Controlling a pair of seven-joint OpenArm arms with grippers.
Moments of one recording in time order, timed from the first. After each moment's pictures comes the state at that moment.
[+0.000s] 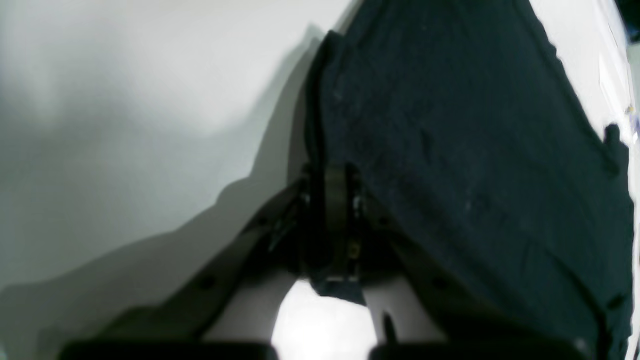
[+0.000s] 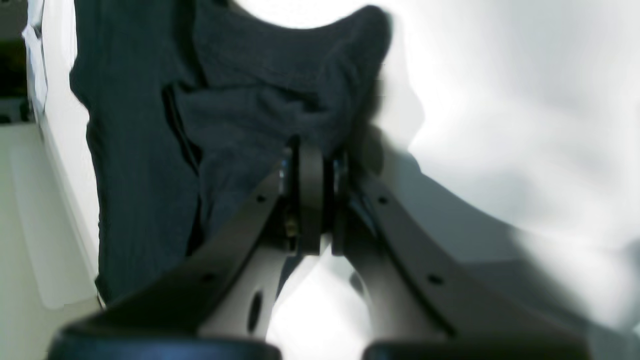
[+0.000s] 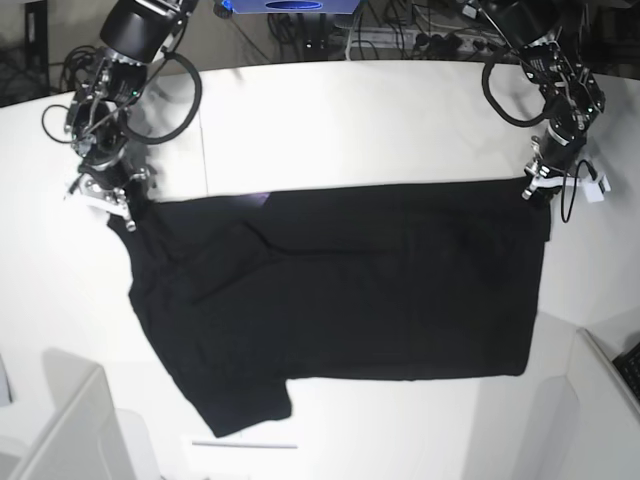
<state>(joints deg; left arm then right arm) 7.2 -8.5 -42.6 76.2 -39.9 -15.0 39.9 -2.6 -0.5 34.0 77.6 44.2 -4.6 -38.4</state>
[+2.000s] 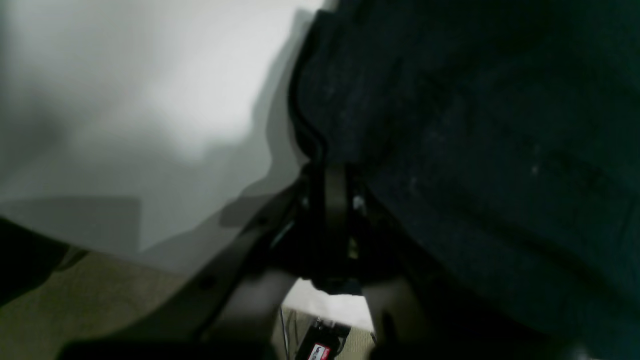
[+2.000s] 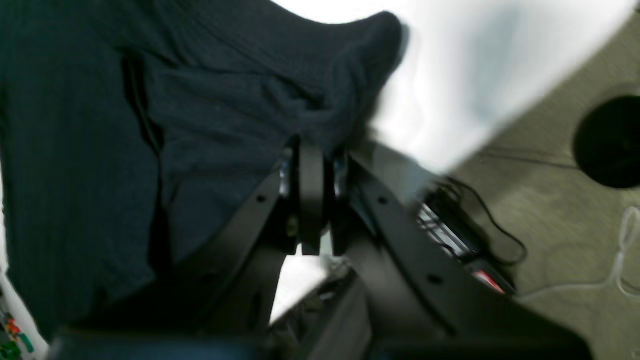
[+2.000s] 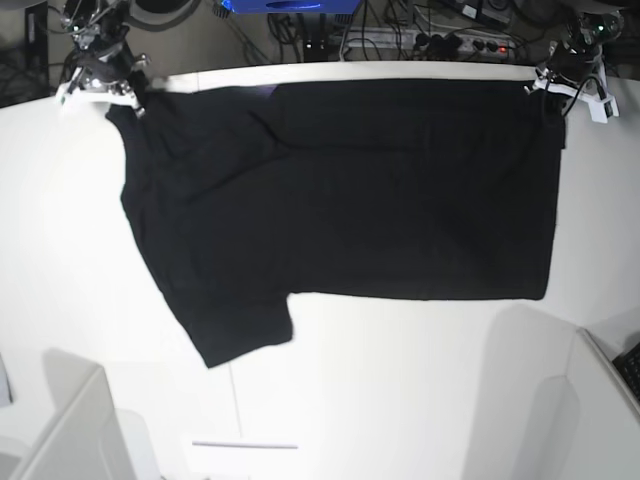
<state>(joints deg) 35.7 -11.8 -39.4 94.0 -39.9 -14.8 40.0 -32.2 -5.0 33.6 103.7 42.7 -5.8 -45.4</state>
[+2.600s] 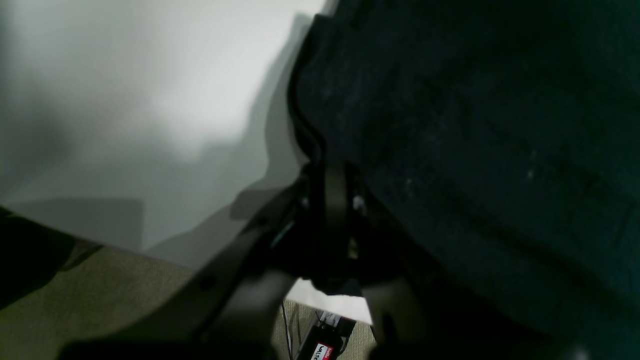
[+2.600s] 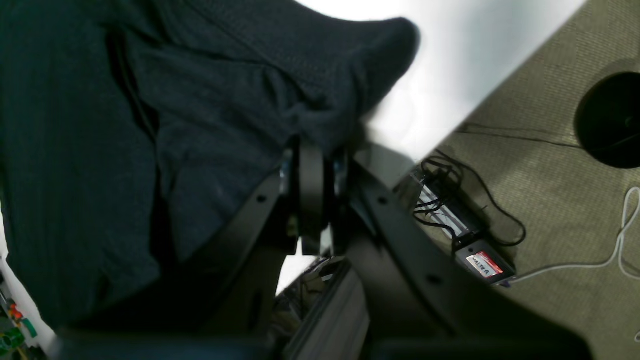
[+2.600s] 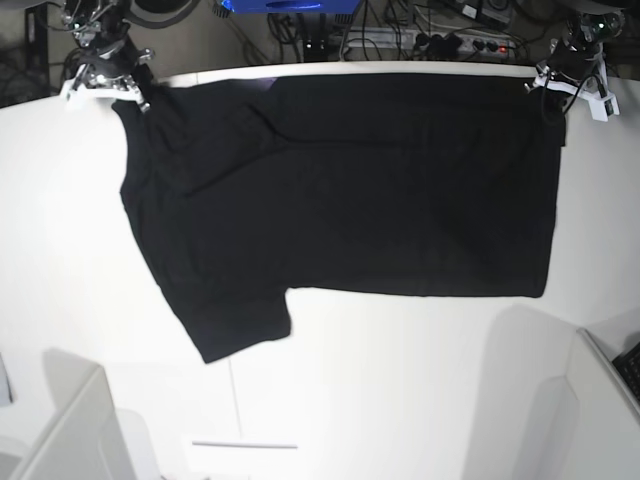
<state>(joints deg) 36.1 -11.7 -39.4 94.8 -39.9 -14.8 40.0 -32.0 -5.4 33.8 103.8 42.8 -5.8 -48.8</state>
